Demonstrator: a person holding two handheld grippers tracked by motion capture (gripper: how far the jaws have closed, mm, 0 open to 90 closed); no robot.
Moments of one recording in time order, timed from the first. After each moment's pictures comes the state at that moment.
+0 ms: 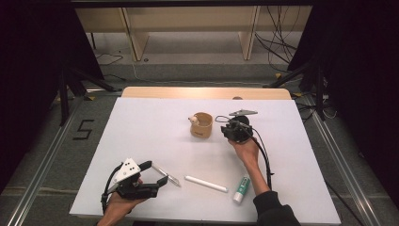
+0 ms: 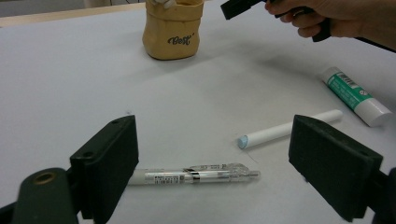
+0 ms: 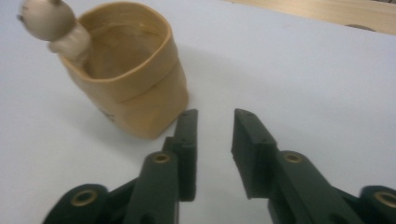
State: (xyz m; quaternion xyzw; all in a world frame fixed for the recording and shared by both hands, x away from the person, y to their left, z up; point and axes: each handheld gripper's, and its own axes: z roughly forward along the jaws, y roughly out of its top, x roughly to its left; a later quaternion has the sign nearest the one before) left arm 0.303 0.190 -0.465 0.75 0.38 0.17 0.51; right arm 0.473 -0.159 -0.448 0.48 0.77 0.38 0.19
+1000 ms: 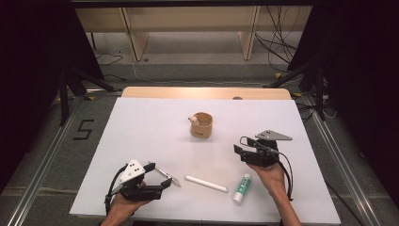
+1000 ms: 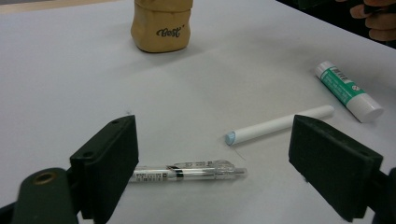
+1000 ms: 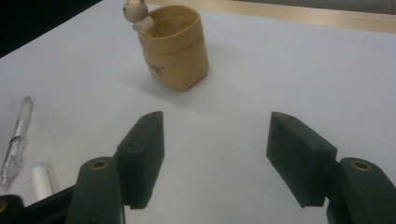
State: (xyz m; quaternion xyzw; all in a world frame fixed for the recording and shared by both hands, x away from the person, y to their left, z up) left arm 0.299 0.176 -0.465 0.76 0.38 0.16 0.50; right arm 0.380 -0.219 -0.436 0.45 0.75 0.45 0.18
